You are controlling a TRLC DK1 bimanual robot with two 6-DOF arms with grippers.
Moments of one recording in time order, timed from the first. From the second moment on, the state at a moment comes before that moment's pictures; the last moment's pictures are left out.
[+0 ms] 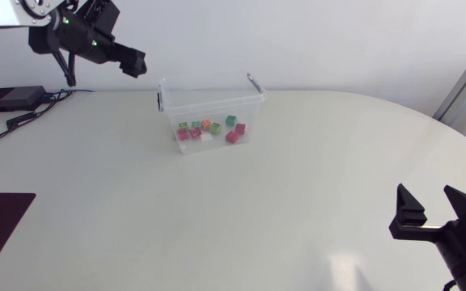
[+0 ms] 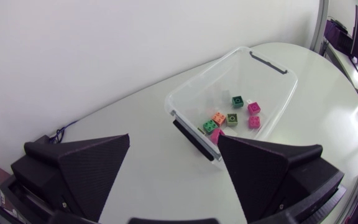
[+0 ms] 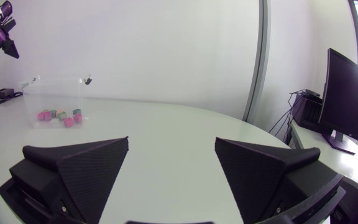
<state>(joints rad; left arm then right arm) -0.09 1.81 1.70 -0.58 0.08 0.34 -0.06 0.06 0.07 -0.16 0.11 -0.08</state>
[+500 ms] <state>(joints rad) -0.06 1.37 1.06 -0.19 0.00 0.31 -0.06 0.06 0.07 -0.16 0.11 -0.08</state>
